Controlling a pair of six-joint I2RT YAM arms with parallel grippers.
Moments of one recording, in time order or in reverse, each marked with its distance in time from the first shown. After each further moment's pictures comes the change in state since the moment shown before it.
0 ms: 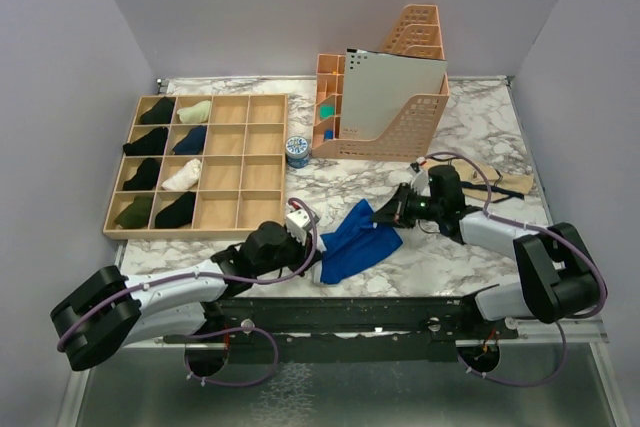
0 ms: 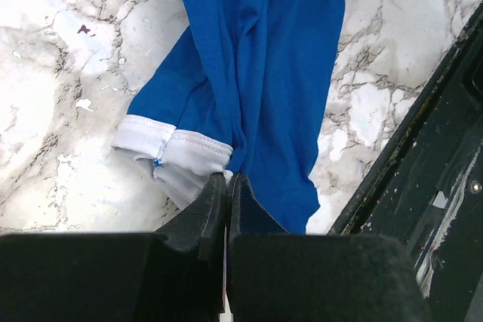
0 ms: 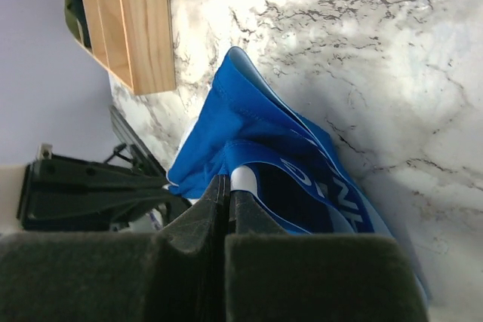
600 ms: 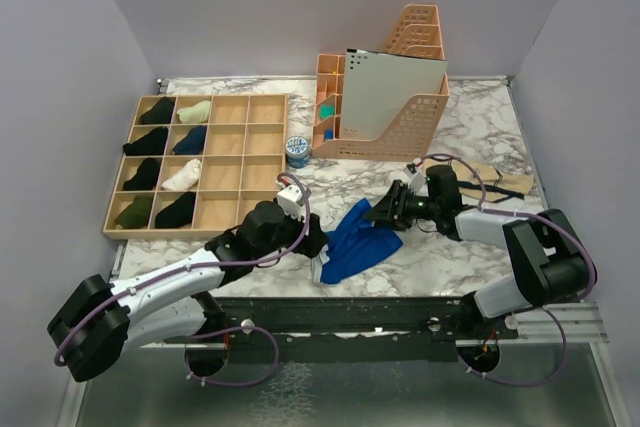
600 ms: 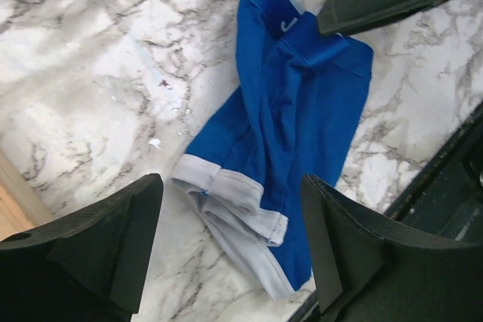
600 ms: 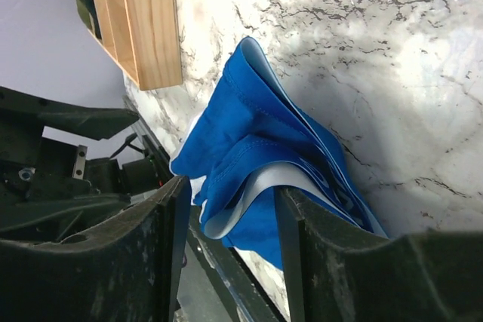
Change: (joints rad) left arm 0.092 -0.031 0.149 -0.185 -0.089 -0.053; right arm -0.012 0.096 0.000 0.092 -0.087 -0.015
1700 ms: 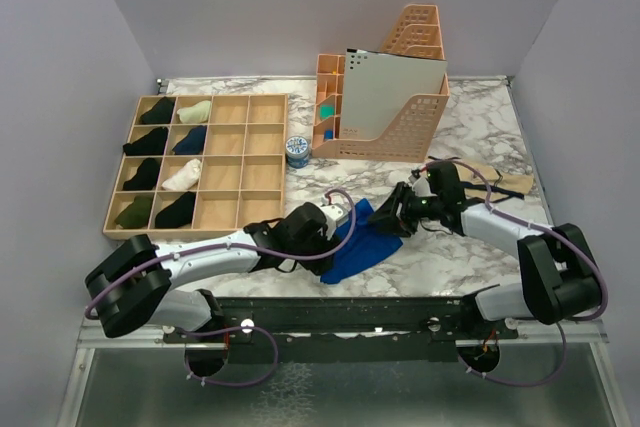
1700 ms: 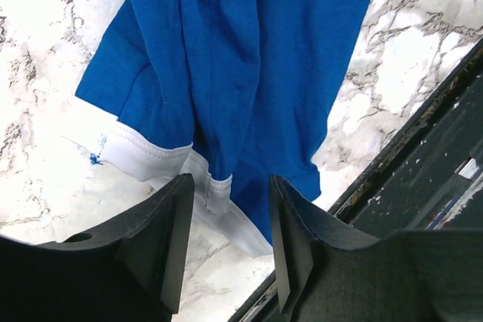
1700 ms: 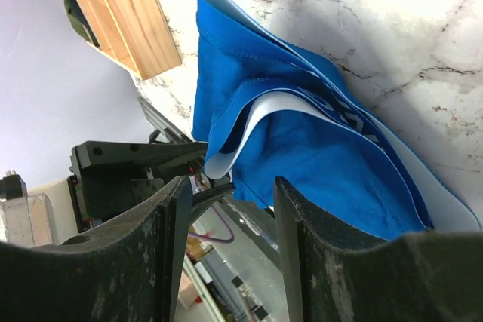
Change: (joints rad) left arm -0.143 0.299 0.225 -0.312 0.091 0.104; right arm 0.000 -0.109 0.086 -0.374 0.026 0.104
